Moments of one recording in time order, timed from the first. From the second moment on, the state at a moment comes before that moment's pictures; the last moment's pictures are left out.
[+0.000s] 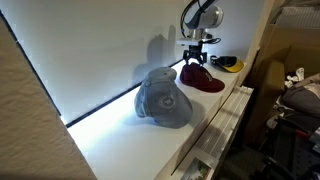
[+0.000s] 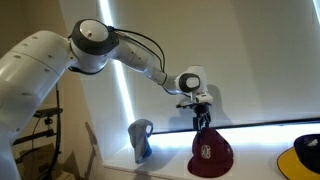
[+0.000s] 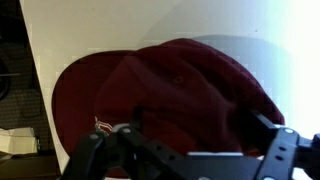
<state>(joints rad) -0.11 0.70 -0.20 -1.57 0.26 2.16 1.18</state>
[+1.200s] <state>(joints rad) -0.11 0.67 -0.20 -1.56 0.24 2.31 1.18</state>
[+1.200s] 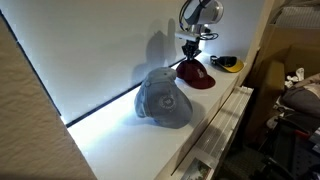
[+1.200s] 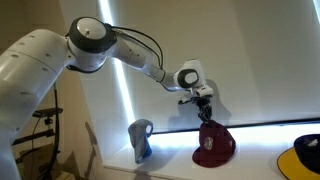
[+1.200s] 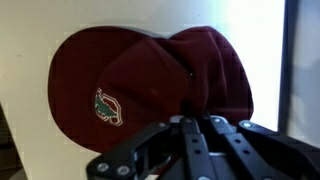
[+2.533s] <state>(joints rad) -0.41 0.44 -0.18 -1.64 0.53 2.99 1.16</state>
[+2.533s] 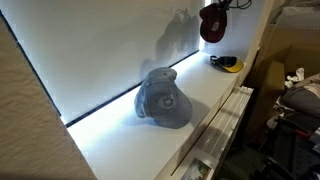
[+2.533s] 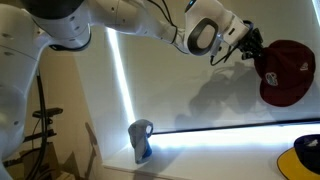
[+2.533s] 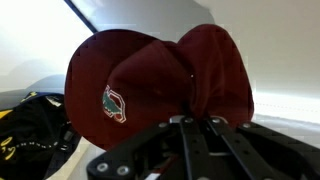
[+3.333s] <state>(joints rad) -0.50 0.61 -0.23 -1.48 0.63 2.63 1.34</state>
